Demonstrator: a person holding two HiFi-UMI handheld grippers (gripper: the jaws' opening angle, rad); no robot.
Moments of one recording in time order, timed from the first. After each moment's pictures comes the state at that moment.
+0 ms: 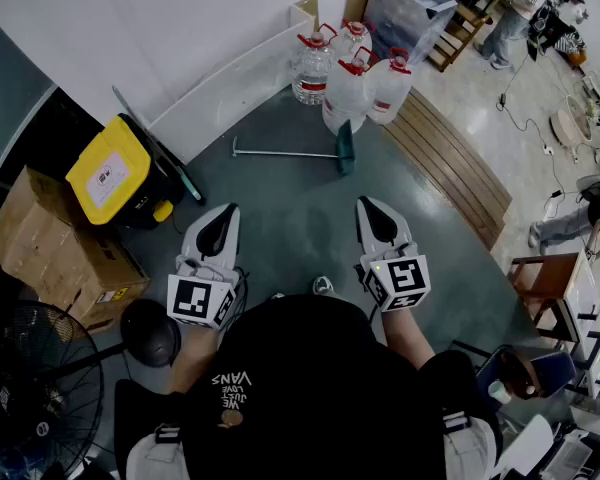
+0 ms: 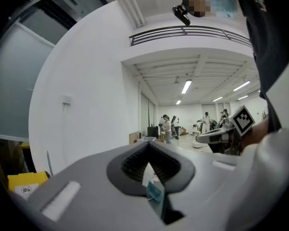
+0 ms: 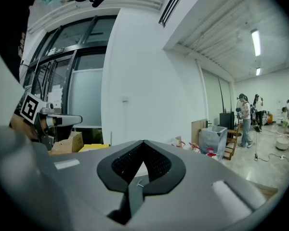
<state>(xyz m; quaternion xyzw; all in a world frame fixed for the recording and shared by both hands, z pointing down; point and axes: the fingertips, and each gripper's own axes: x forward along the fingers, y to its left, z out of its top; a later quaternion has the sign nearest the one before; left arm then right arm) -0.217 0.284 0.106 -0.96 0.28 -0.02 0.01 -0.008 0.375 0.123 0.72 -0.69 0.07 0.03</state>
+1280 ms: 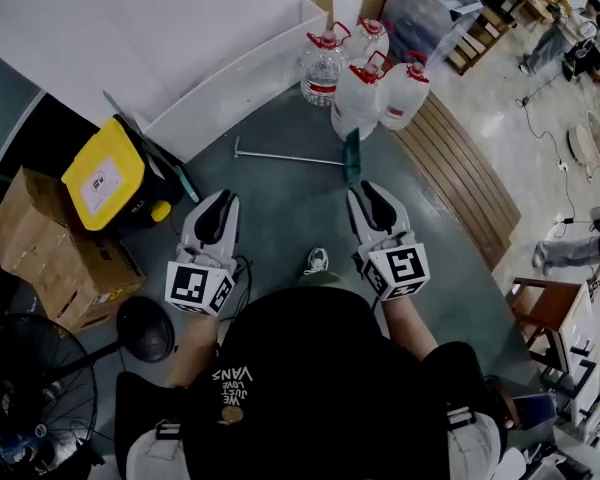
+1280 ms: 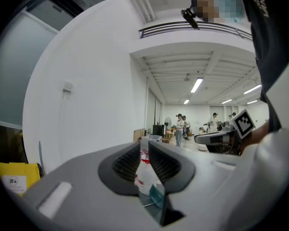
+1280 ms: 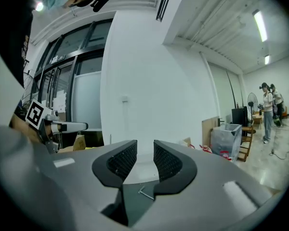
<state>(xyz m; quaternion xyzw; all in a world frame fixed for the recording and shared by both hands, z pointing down) -0.130 0.178 0.136 -0.95 0.32 -0.02 -0.04 0.077 0.252 0.143 0.67 -0.74 0.07 0.01</state>
